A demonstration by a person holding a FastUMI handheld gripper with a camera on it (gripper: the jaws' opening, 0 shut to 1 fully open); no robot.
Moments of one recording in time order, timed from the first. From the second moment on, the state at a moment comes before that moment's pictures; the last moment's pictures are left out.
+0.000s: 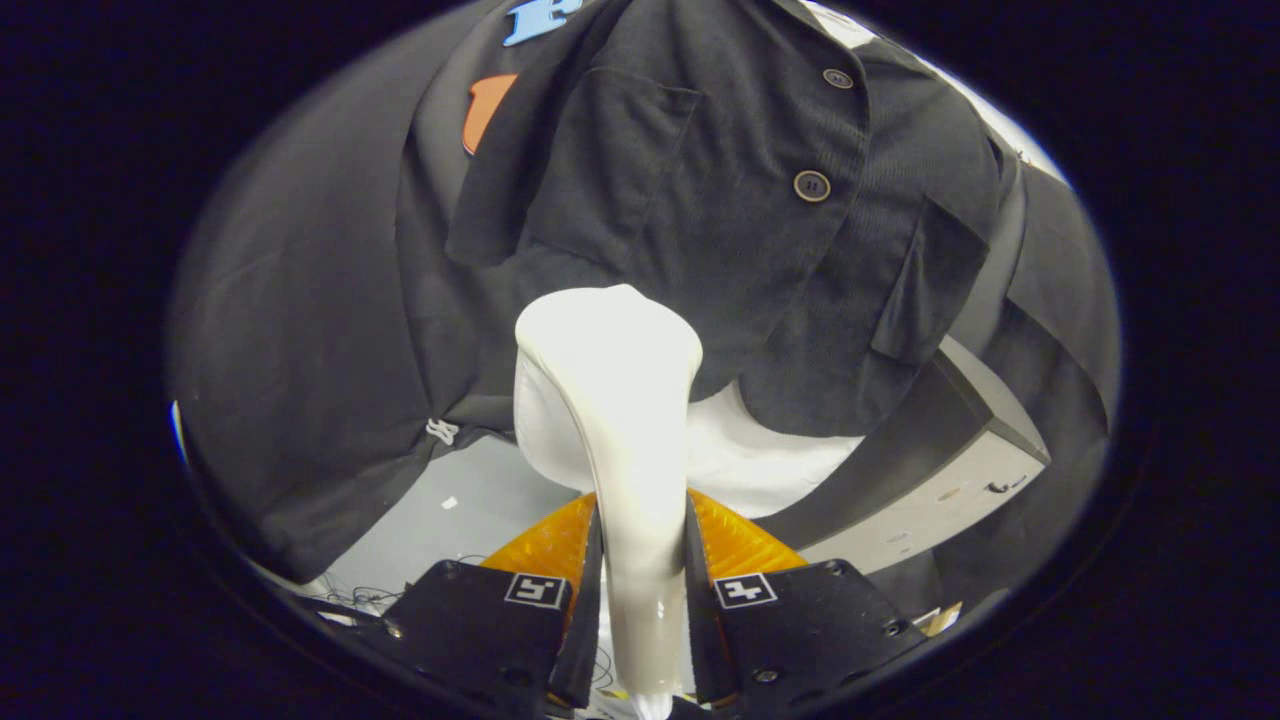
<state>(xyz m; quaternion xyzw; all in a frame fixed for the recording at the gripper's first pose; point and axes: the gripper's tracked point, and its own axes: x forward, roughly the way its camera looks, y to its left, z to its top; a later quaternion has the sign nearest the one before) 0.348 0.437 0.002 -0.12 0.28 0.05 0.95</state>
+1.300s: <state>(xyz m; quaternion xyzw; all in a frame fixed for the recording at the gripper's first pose) 0.157 0.099 0.010 0.00 0.12 0.00 0.99</state>
